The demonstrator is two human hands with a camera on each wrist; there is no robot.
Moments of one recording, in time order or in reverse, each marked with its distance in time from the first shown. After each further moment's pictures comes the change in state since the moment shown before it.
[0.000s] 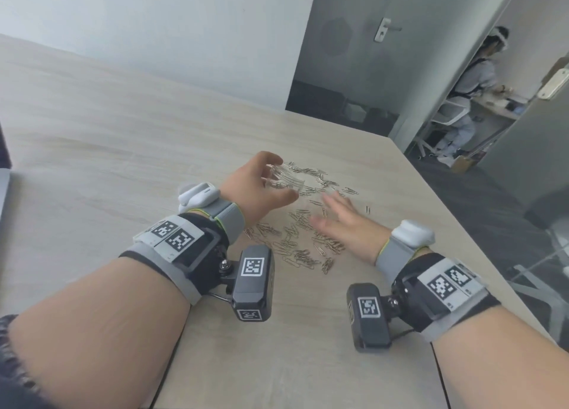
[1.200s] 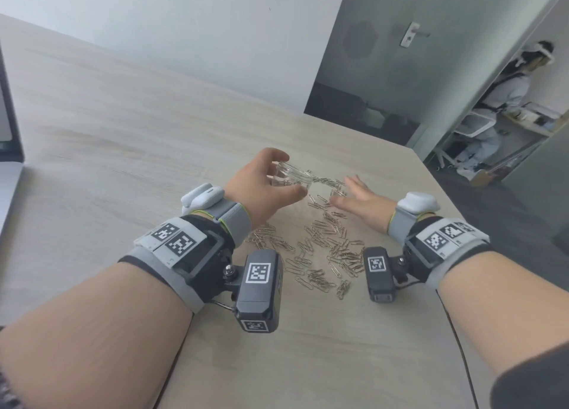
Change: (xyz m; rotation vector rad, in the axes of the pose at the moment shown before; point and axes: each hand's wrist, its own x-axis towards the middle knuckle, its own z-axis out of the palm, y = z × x) left_hand 0.014 -0.004 -0.011 -0.115 0.054 -0.063; right_hand 0.084 0.014 -0.041 -0.110 -0.012 0.002
